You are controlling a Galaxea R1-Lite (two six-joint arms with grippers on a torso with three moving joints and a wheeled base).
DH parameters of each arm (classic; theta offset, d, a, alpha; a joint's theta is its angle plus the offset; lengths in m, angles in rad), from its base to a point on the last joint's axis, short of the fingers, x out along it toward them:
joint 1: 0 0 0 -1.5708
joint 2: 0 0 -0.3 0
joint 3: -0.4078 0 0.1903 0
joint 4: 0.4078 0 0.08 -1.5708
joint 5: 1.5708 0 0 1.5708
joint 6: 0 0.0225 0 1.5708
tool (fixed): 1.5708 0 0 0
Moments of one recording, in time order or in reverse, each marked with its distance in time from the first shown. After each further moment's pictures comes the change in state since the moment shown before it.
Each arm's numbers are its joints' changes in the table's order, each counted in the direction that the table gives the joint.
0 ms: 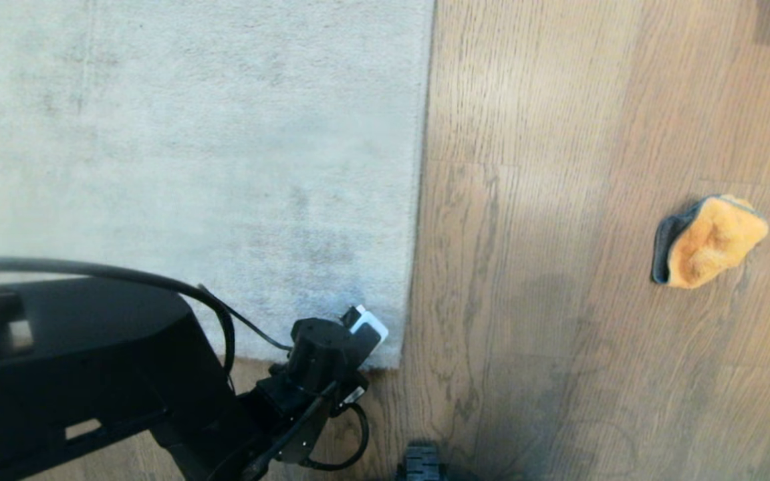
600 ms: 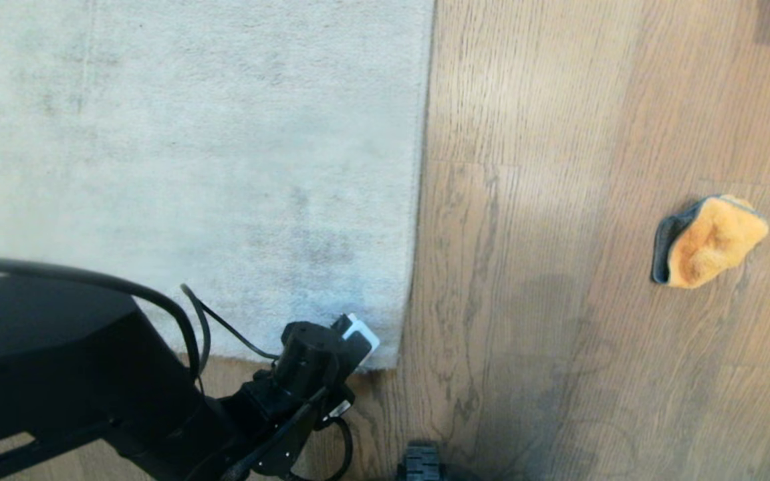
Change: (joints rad) left arm -0.001 -0.081 0.034 0.148 -0.011 -0.010; right arm 0.000 0.000 0.000 0.000 0.000 0.000
